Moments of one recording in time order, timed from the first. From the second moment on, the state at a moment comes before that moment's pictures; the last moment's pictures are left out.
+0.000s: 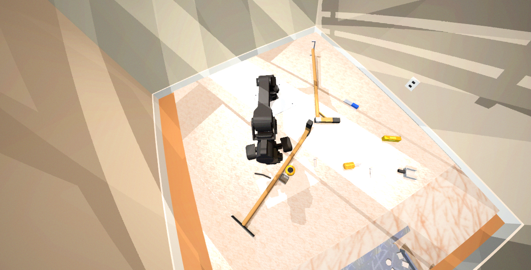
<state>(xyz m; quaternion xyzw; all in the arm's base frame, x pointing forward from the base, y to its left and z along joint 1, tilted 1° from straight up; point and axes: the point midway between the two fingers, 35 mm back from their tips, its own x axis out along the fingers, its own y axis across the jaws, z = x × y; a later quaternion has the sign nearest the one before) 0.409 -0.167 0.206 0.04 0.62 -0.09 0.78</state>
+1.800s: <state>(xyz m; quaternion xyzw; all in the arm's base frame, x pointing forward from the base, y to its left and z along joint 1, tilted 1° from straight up) 0.419 -0.173 0.141 0.11 0.60 -0.15 0.78</state>
